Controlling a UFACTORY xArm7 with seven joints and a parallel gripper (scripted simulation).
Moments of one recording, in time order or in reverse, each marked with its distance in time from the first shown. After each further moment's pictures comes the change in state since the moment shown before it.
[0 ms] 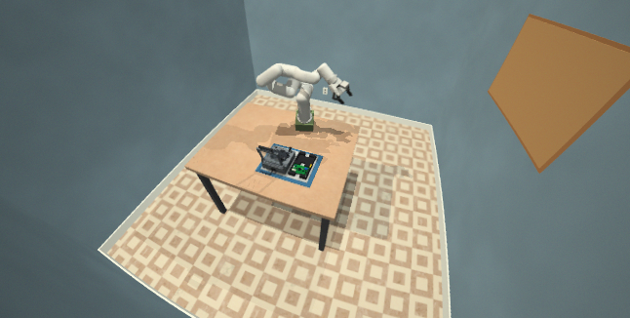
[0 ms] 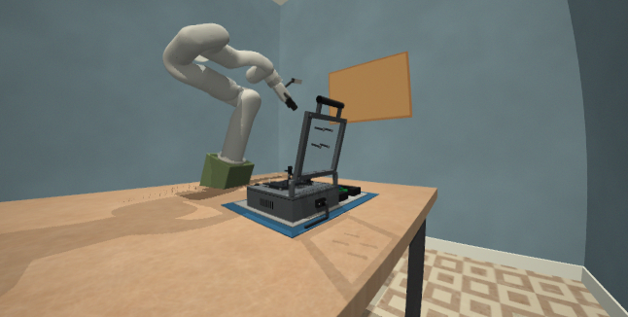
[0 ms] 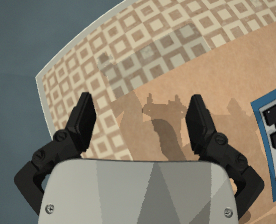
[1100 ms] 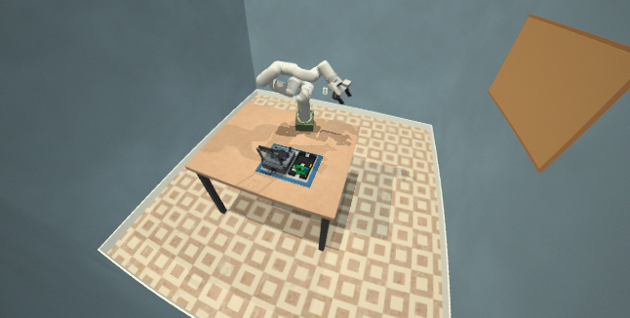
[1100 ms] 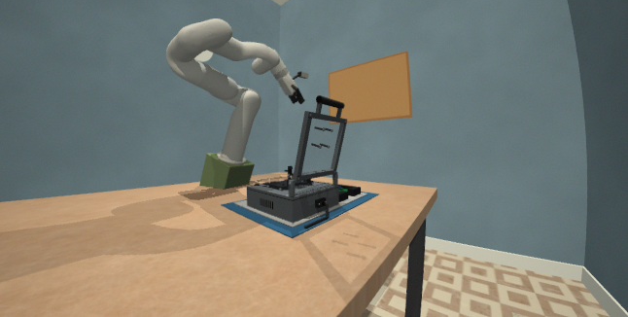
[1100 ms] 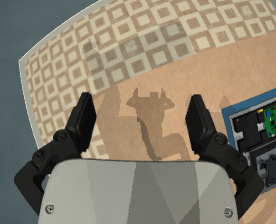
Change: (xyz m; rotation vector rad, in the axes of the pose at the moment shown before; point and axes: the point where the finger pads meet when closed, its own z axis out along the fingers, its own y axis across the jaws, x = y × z) arm 0.039 0.029 -0.013 -0.037 -0.061 -0.153
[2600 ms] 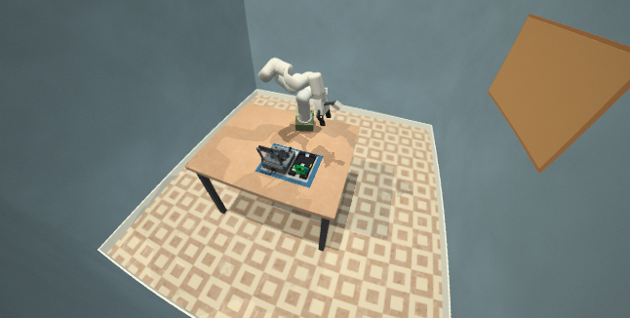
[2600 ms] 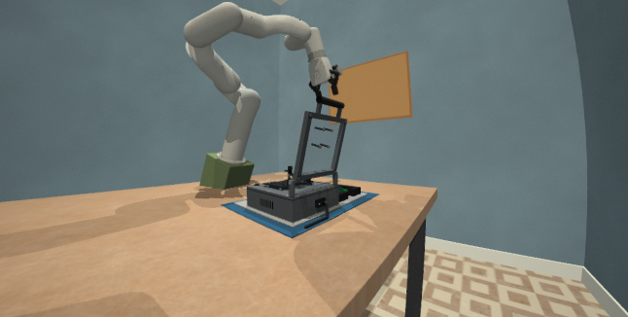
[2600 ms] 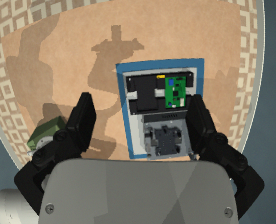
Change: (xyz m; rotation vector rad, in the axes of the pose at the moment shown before) arm 0.037 0.251 -0.008 -0.106 -0.400 -0.357
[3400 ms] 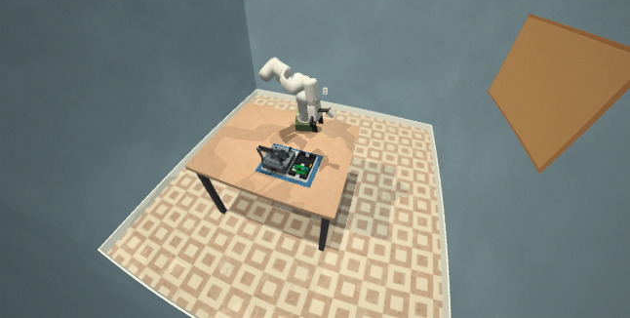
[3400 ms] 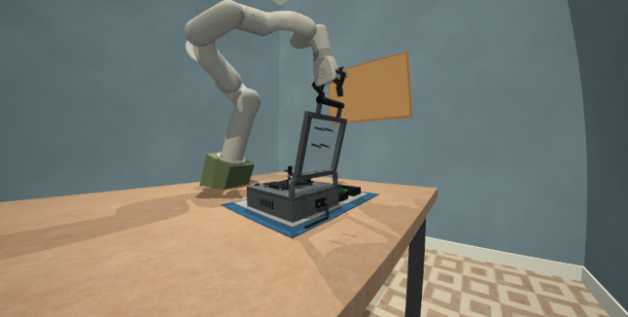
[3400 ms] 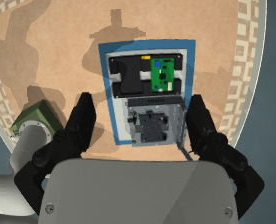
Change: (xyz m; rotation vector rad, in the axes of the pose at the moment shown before) arm -0.035 0.046 0.013 0.005 -0.096 -0.034
